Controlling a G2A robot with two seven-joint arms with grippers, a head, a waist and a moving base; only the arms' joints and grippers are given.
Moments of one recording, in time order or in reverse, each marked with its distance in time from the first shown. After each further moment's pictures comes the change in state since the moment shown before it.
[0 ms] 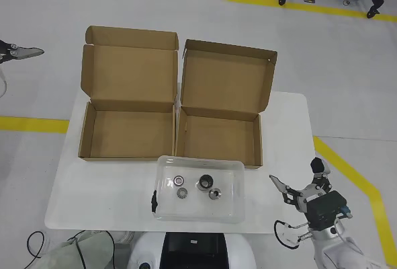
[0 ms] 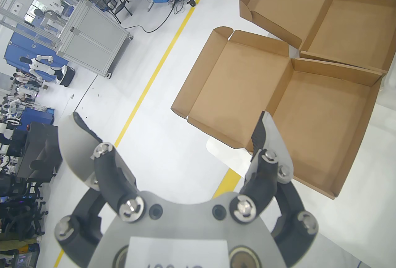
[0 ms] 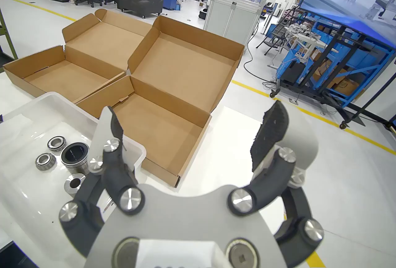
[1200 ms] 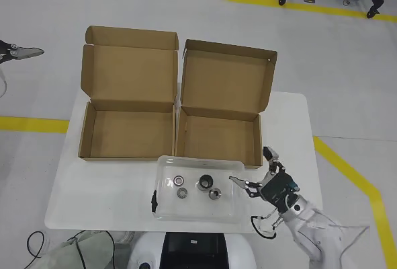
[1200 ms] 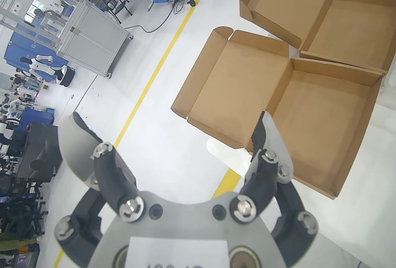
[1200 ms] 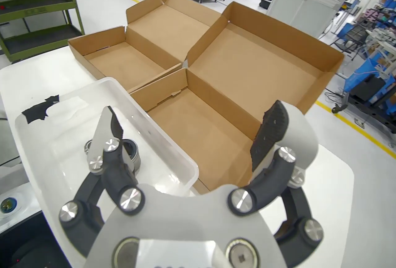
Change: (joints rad) left arm 0.000 0.000 0.000 0.000 0.000 0.000 0.000; right arm 0.275 0.015 -0.225 0.093 -0.045 -0.221 0.252
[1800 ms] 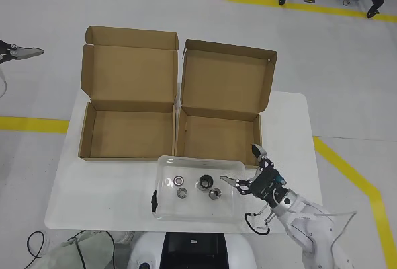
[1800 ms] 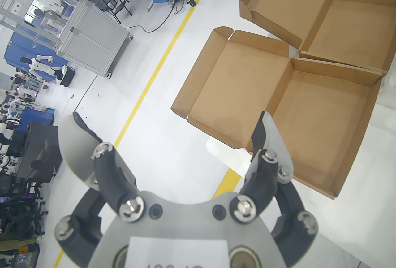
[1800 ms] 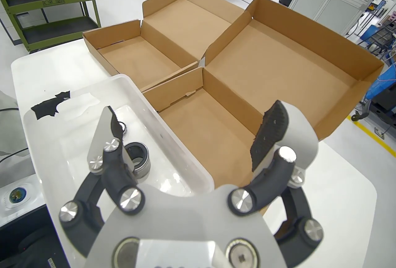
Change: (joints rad) left arm 0.000 0.000 0.000 0.000 0.000 0.000 0.000; right arm 0.052 0.000 -0.040 0.034 0.006 -0.016 0.023
